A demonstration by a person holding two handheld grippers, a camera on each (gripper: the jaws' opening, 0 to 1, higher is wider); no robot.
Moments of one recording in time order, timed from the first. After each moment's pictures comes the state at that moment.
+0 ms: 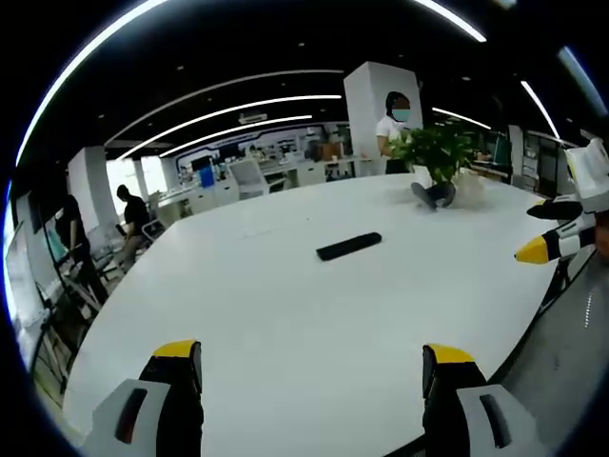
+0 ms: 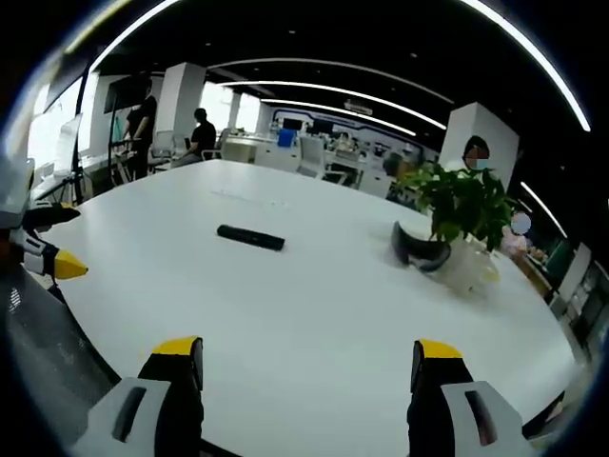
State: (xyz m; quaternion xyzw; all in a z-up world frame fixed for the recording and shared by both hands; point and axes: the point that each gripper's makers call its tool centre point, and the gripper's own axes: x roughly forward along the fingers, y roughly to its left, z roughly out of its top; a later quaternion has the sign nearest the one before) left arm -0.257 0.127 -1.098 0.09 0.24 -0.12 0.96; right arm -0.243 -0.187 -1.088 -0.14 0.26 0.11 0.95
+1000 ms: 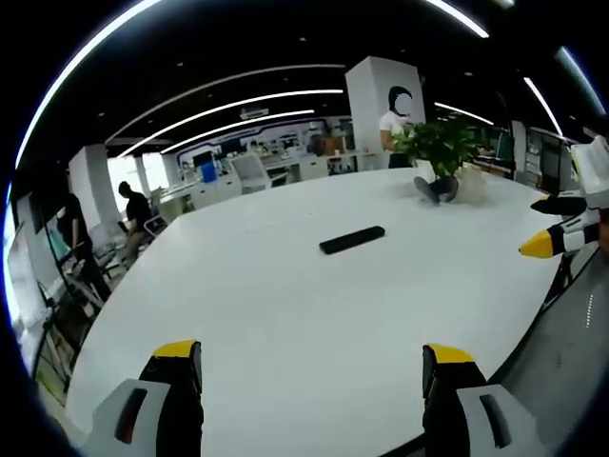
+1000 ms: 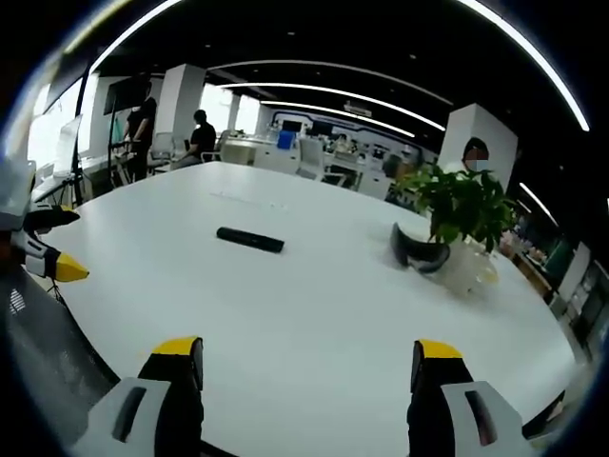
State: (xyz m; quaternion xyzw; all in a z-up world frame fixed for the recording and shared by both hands) left arm -0.256 0.132 -1.104 0.10 0.25 -0.11 0.96; right arm -0.243 -0.186 -1.086 -0.14 0.25 0.11 0.95
